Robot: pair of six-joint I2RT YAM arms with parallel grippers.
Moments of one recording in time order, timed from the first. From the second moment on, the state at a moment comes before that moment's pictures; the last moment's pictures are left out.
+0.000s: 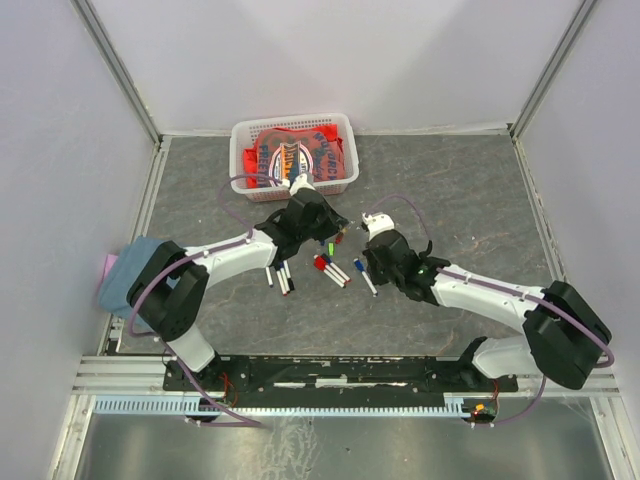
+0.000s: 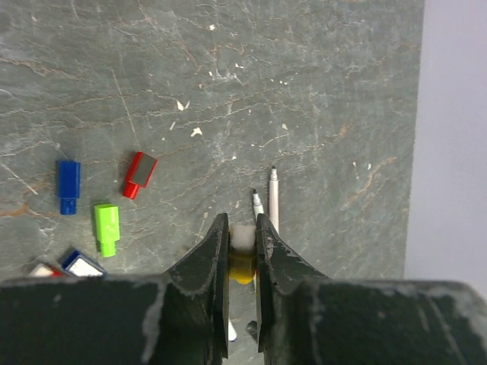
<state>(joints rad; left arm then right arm) -0.71 1.66 1.00 0.12 -0.11 -0.99 0.81 1.33 0.68 -0.13 0.27 0.32</state>
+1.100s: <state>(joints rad) -0.72 1.81 1.08 -0.13 -0.29 -0.68 0.76 1.51 0.73 -0.21 0.32 0.33</state>
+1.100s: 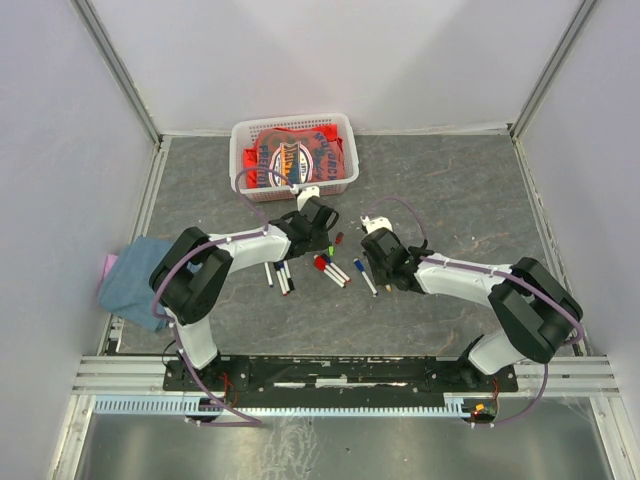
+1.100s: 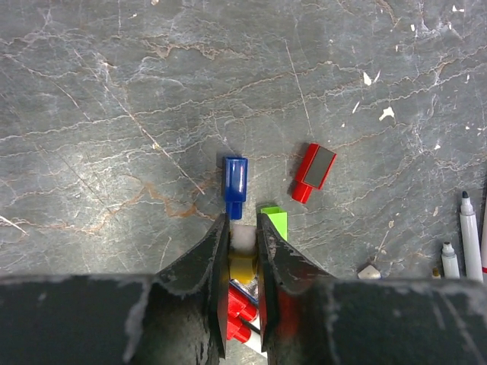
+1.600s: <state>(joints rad) -0.72 1.81 1.08 -0.13 -0.31 -0.67 0.76 1.47 0.74 -0.24 0.32 0.33</state>
